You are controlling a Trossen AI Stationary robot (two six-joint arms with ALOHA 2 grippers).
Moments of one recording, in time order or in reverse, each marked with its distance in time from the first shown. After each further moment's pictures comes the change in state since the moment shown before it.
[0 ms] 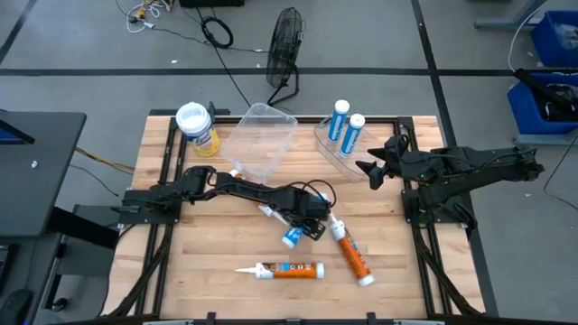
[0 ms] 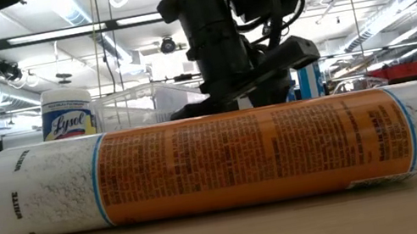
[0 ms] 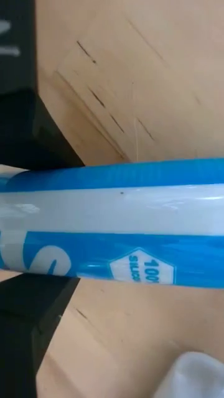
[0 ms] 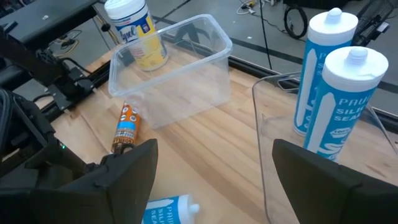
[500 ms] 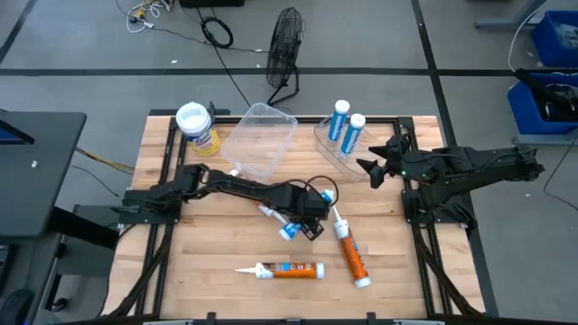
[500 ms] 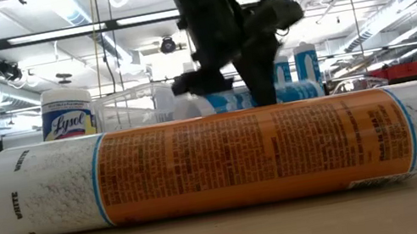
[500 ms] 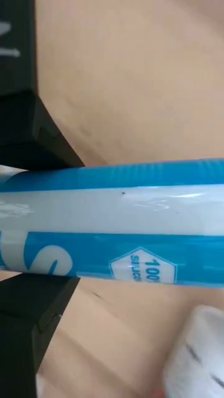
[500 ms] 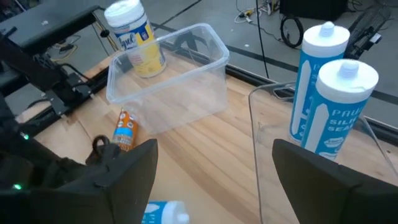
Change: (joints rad) left arm -0.001 -0.080 0.034 -0.071 -0.123 0.185; right arm 0.000 -0.007 0.000 0.015 0.027 -0.030
